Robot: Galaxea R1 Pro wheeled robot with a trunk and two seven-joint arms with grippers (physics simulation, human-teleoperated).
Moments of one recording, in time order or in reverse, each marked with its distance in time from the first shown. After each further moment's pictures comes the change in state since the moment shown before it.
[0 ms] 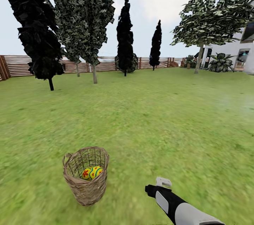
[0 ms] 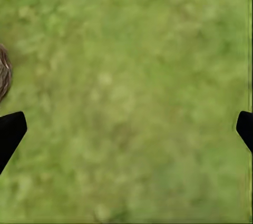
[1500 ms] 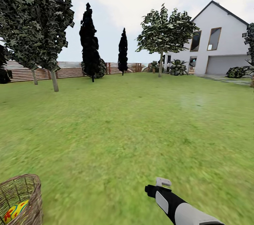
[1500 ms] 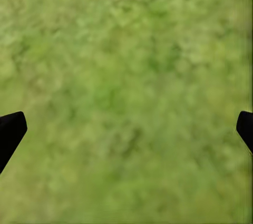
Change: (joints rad) left arm -0.001 0.000 0.000 0.022 -0.001 -0.036 0.028; right arm 0.000 0.001 0.001 0.000 0.000 0.000 0.003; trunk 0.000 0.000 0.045
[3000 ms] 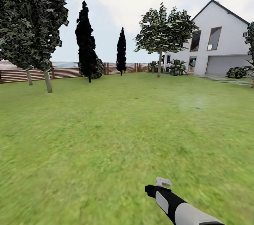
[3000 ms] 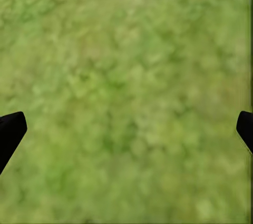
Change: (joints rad) left arm 0.000 0.000 0.000 0.014 -0.002 -0.024 0.029; right arm 0.000 0.000 0.000 0.000 0.001 0.000 0.000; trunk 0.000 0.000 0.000
